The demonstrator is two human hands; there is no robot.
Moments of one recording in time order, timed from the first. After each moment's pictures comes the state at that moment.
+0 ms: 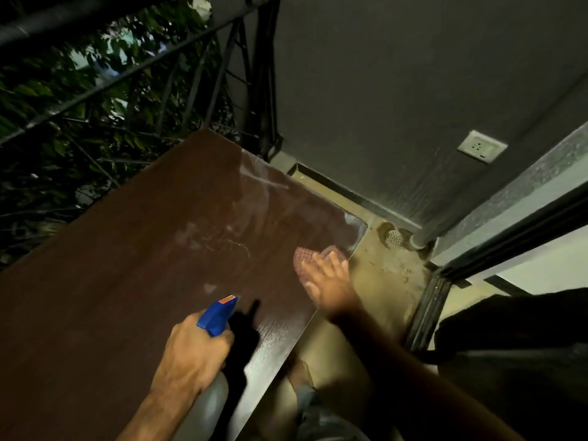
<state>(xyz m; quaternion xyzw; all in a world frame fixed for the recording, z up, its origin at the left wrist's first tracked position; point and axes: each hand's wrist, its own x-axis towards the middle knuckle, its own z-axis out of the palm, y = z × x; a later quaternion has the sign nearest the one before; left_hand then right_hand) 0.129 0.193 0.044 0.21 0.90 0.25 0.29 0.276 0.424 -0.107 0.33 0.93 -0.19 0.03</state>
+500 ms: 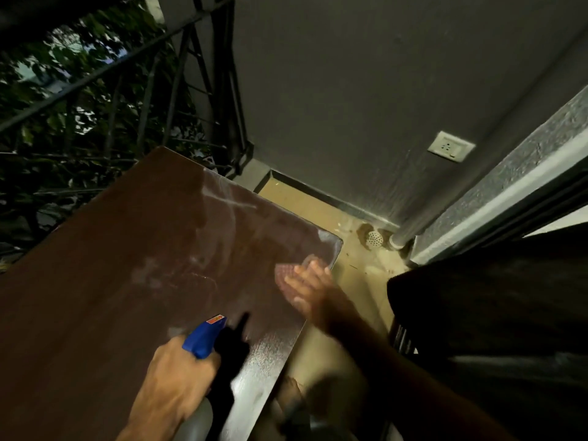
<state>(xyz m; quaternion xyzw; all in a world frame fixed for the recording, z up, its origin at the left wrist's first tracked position) 0.110 0.257 0.031 0.24 0.90 0.18 0.32 0.283 0.481 -0.103 0.27 0.95 -0.13 0.05</state>
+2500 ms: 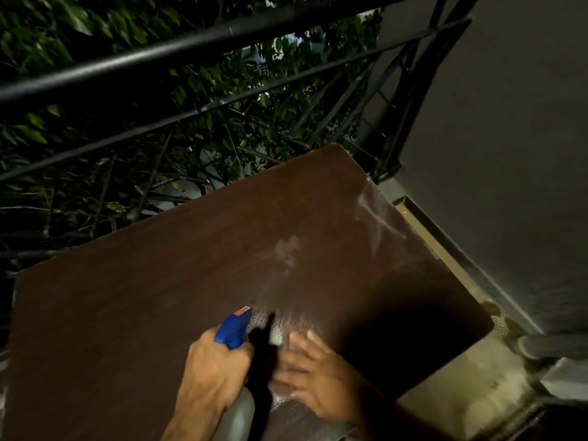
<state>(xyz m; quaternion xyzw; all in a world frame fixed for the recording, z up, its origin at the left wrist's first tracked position) 0.079 0.173 0.063 -0.06 0.92 0.30 0.23 0.176 0.348 -0.106 -0.23 0.96 -0.15 0.10</state>
